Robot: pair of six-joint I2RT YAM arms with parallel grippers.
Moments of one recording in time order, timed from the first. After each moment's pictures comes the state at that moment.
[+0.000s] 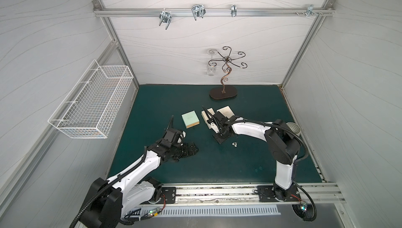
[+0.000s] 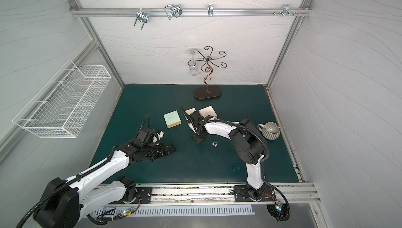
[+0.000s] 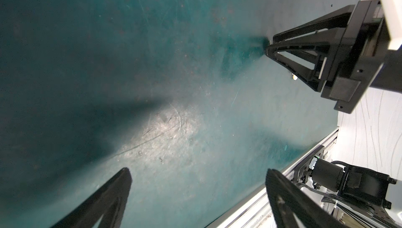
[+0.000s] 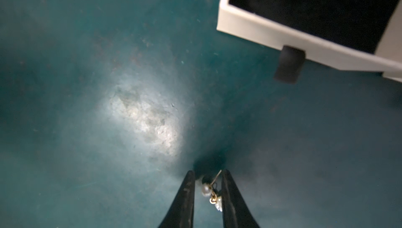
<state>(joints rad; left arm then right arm) -0.45 1.04 0.48 -0.45 0.39 -0.68 0.84 1.91 1.26 -0.62 -0.03 0.05</state>
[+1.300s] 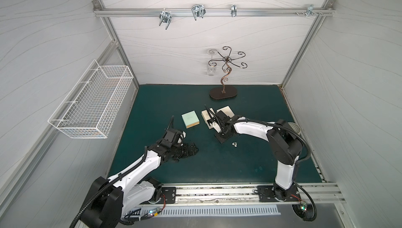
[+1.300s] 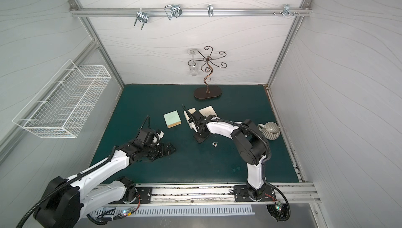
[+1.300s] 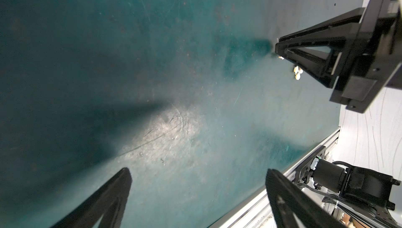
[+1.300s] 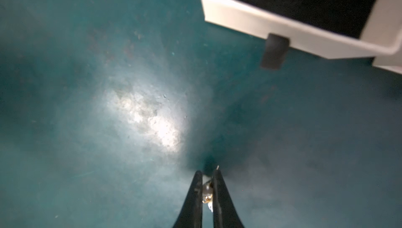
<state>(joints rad) -0.45 1.05 0.47 -0.44 0.39 -0.68 0.79 1.88 1.24 -0.63 -0.07 0.05</state>
